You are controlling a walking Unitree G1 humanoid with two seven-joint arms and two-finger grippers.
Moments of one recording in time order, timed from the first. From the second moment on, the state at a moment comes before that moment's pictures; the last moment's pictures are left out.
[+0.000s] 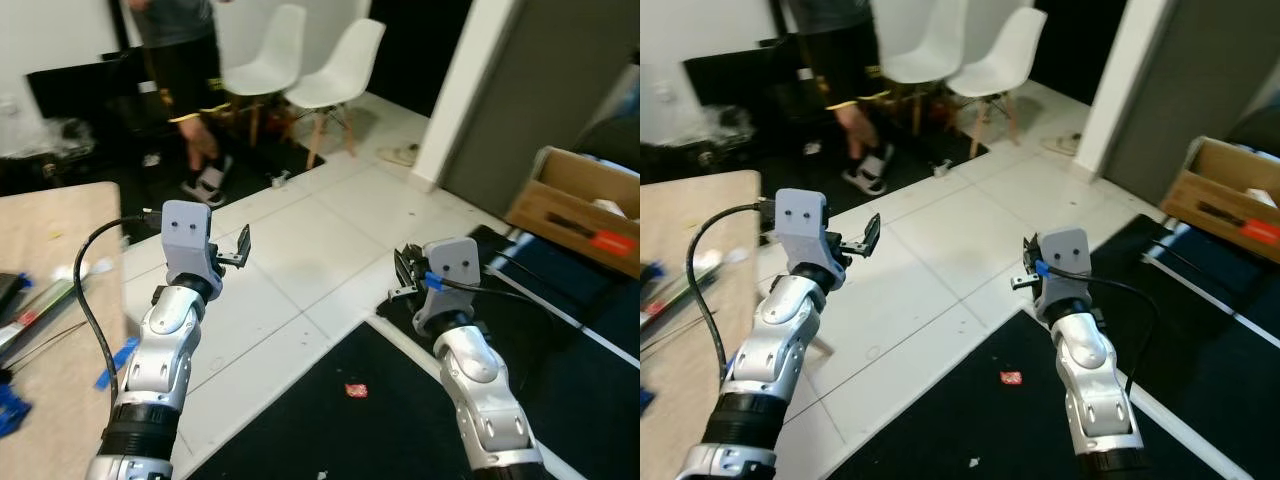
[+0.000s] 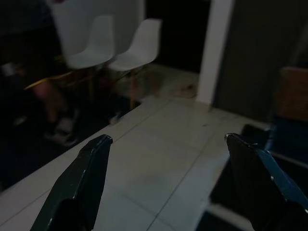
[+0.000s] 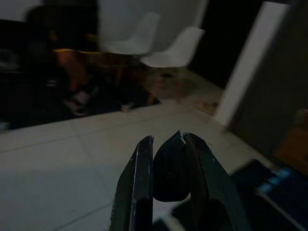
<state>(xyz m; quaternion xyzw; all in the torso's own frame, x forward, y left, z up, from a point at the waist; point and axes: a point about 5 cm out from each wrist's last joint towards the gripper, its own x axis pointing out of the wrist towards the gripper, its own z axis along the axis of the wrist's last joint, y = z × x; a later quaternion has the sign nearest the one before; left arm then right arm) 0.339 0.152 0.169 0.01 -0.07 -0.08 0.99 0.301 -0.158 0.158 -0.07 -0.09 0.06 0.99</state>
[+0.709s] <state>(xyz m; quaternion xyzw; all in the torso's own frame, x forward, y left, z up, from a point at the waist) 0.335 0.159 0.156 0.00 -0.04 -0.04 1.00 0.302 -0.150 0.160 -0.07 -0.10 0.07 0.99</state>
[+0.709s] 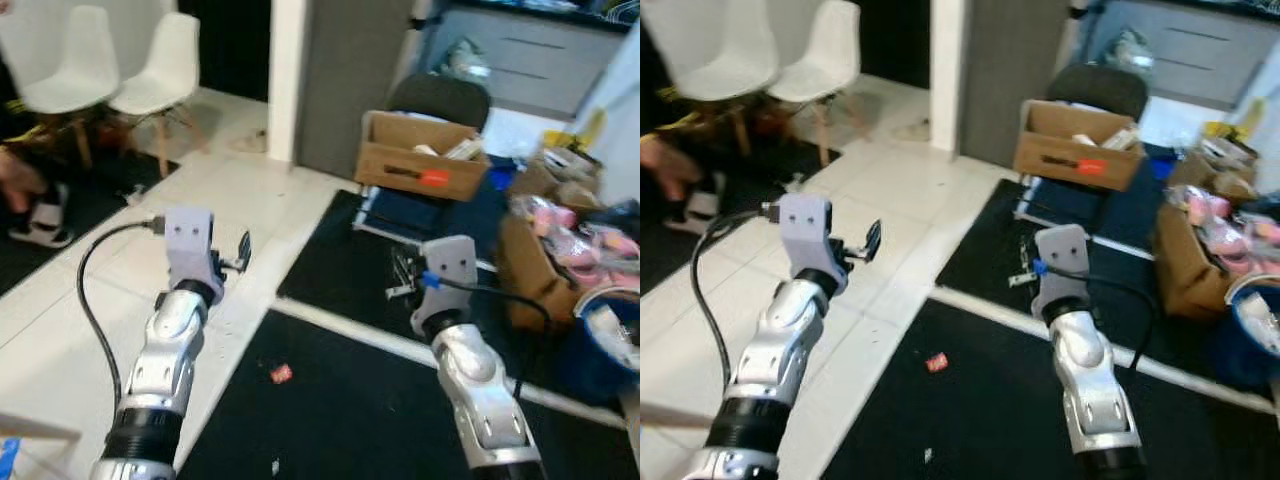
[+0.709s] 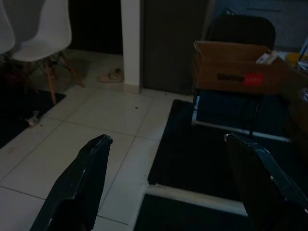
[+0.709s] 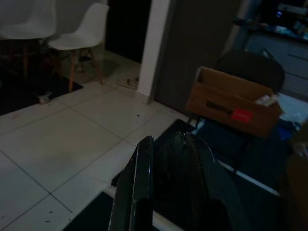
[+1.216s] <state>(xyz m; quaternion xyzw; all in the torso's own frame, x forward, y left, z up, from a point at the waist) 0.333 0.156 0.152 -0.01 -0.02 -0.05 1.00 0.298 -0.144 0.133 -0.06 -0.01 0.10 0.99</state>
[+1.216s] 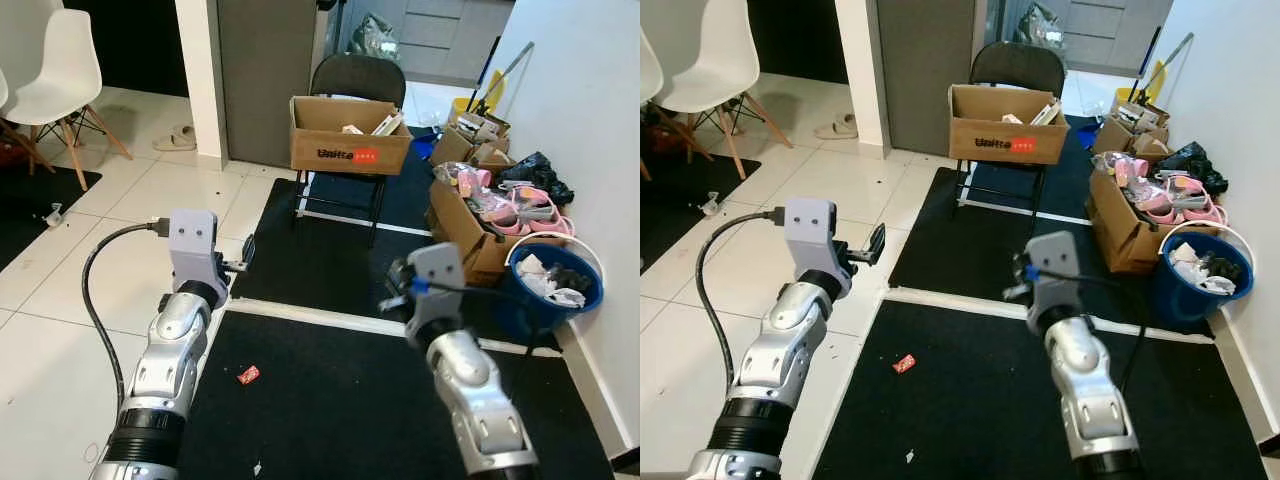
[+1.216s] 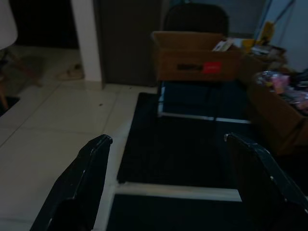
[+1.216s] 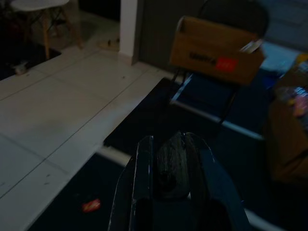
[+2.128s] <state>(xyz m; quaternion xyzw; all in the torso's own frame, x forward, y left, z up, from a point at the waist) 0.329 0.156 0.143 -0.01 0.00 -0.04 1.00 0.305 -0.141 0.122 -0.03 0.02 0.10 0.99</state>
